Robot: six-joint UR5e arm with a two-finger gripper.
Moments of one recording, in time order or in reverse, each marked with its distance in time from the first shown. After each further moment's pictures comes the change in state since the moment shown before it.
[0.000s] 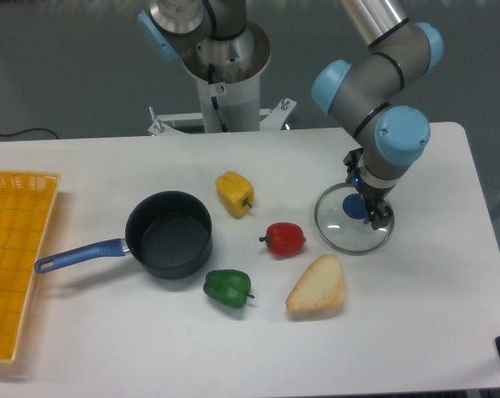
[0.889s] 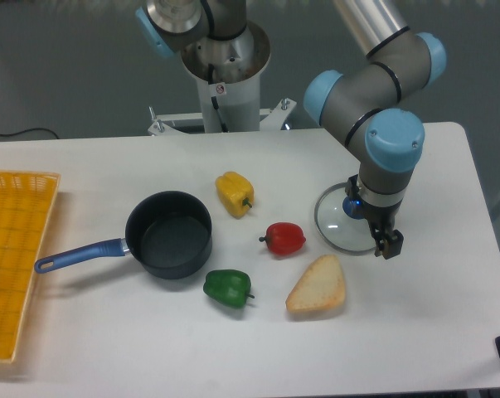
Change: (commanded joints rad) arm -0.041 -0.049 0.080 0.110 -0.041 -0.006
